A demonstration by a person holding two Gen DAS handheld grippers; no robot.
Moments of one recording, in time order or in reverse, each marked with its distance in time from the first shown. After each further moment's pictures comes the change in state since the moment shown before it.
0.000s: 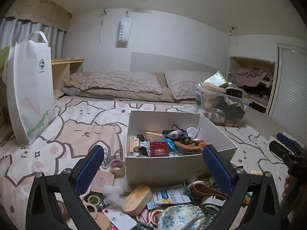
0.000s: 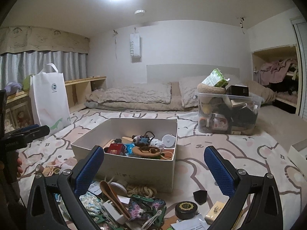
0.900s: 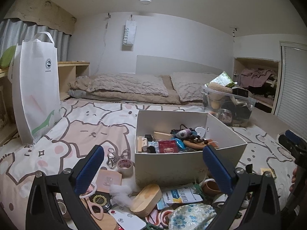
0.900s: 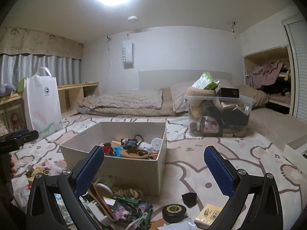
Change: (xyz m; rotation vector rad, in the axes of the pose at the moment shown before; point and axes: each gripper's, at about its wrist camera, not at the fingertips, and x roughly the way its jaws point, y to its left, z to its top) left arm 0.009 0.007 -0.021 0.015 -0.040 0.047; right arm 0.002 -0.020 -0.018 0.007 -0.046 -0.055
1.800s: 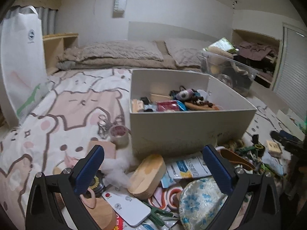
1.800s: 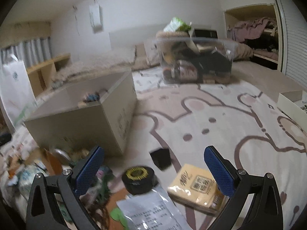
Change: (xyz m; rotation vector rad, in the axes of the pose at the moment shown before) left arm 0.053 0.010 -0.037 0.022 0.274 -0.082; right arm 0.054 -0.056 -0.060 0.109 0.339 -0.156
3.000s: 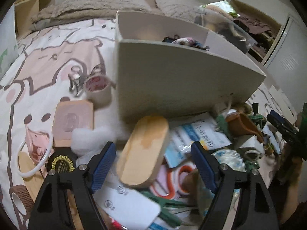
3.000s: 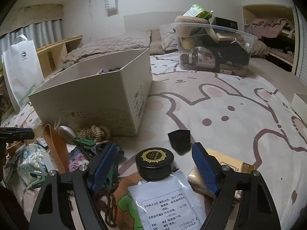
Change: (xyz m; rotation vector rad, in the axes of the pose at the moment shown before) left arm 0.072 0.025 -0.022 -0.016 0.363 -0.154; right arm 0.015 0.018 -0.014 -0.076 0.078 0.100
